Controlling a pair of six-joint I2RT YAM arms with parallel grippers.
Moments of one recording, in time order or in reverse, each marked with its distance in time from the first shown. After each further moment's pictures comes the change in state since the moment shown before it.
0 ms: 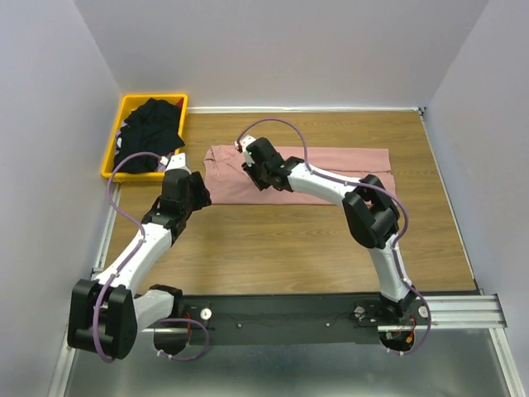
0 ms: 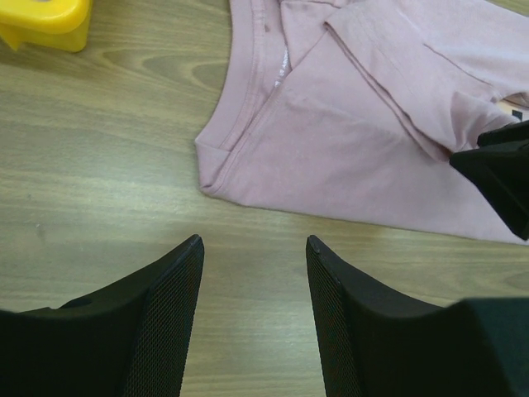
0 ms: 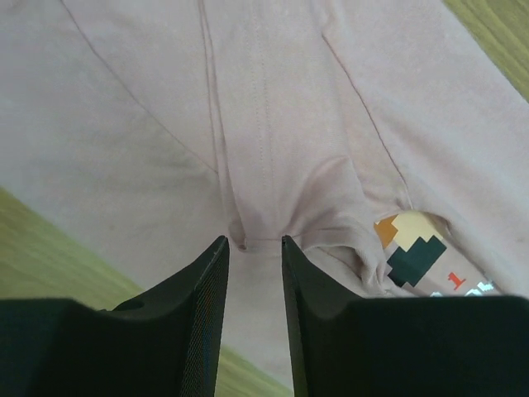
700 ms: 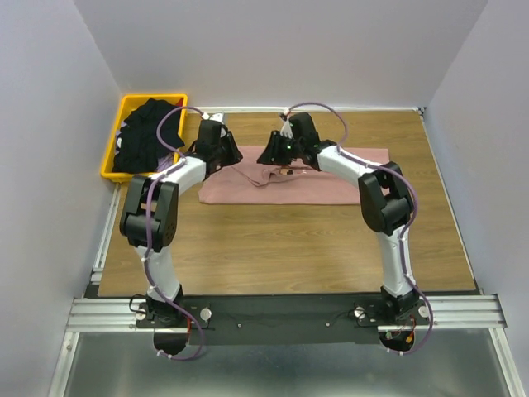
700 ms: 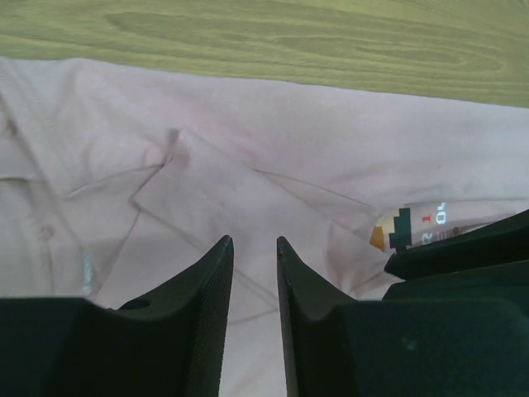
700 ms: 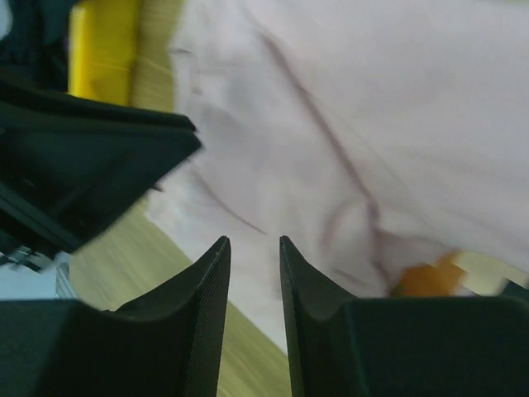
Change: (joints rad) left arm -0.038 0.784 0.641 0.121 0.264 -0.043; right arm -0.264 0.012 0.011 0.214 -0.598 0.671
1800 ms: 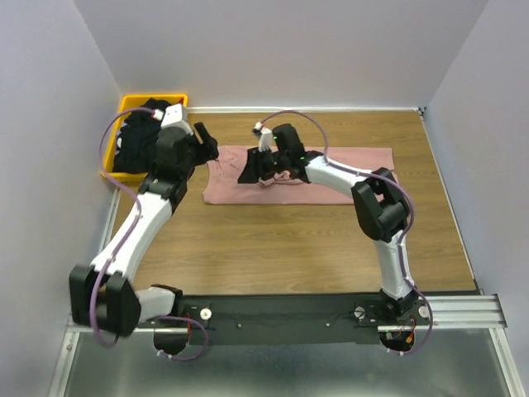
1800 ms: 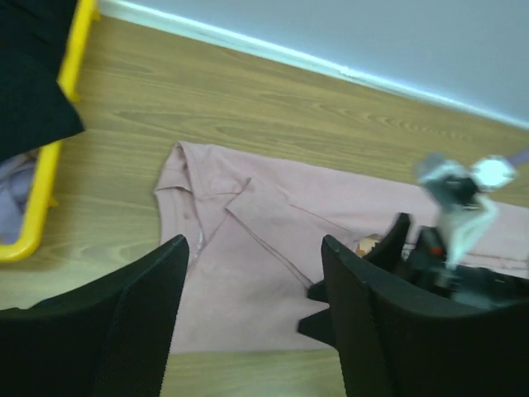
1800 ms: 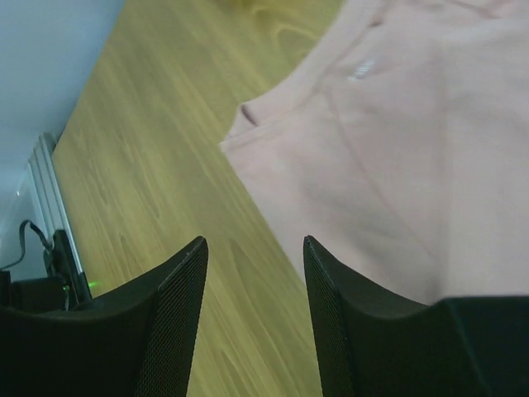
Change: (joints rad) left arm 0.013 -0.566 -0.195 -0.102 -0.248 0.025; right arm 0.077 -0.046 -0.122 0.092 -0.178 -0.234
